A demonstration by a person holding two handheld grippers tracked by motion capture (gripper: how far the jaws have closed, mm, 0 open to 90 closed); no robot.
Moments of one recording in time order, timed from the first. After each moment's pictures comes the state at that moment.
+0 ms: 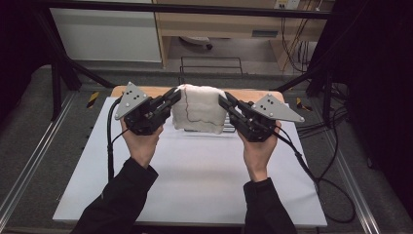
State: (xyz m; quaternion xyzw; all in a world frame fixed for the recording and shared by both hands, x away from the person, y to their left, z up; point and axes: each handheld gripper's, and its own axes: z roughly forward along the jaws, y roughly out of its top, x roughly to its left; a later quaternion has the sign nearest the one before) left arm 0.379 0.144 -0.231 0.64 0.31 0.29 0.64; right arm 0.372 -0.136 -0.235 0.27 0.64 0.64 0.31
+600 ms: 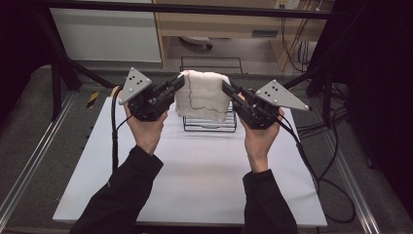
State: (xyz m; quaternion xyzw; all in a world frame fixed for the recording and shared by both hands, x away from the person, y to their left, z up) left arm 0.400 0.136 -0.211 0.63 0.31 0.30 0.65; right arm 0.388 -0.139 -0.216 0.27 0.62 0.65 0.33
